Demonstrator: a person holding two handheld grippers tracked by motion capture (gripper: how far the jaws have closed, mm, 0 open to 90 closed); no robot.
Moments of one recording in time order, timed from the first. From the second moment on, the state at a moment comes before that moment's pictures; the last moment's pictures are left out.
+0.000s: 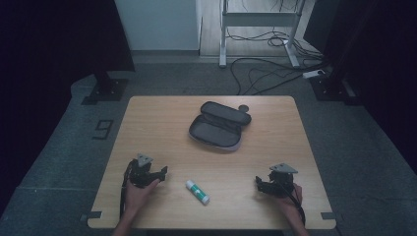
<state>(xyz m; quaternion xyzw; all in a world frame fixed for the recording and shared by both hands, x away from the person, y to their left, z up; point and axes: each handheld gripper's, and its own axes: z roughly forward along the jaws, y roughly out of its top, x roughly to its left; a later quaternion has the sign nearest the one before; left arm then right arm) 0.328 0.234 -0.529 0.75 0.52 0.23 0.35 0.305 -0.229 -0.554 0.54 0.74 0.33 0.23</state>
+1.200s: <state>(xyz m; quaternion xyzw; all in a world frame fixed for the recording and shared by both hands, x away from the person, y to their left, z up) 0.369 0.201 -0.491 0.73 0.52 0.21 0.39 0.307 -0.220 -0.533 0.53 0.72 0.39 0.23</state>
